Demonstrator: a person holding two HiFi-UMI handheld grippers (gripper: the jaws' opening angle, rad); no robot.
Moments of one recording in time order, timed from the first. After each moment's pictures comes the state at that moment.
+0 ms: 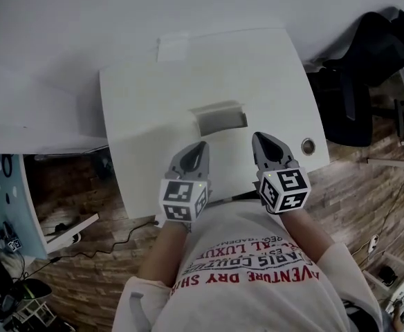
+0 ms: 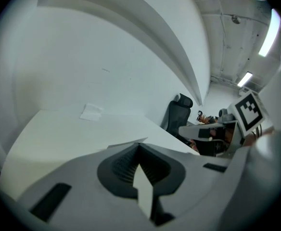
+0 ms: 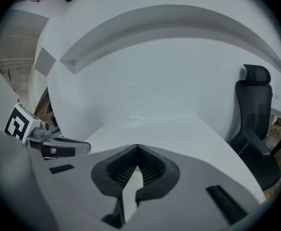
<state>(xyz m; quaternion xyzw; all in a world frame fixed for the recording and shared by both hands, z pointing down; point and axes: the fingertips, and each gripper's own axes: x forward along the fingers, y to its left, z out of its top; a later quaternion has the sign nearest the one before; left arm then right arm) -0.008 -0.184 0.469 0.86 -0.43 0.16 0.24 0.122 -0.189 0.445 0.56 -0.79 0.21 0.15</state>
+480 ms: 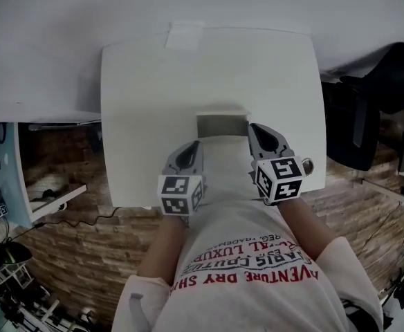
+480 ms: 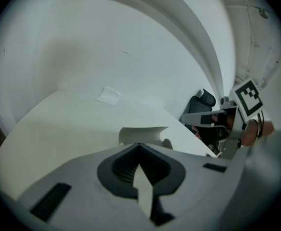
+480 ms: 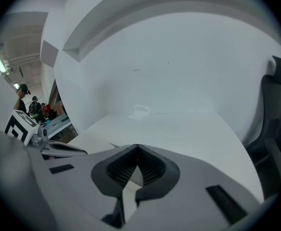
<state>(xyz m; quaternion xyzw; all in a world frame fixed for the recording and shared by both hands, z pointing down) -0.013 -0.203 0.530 0.78 -0.51 0.18 0.31 0.119 -0.254 0.486 0.47 -0.82 0.23 0.21</state>
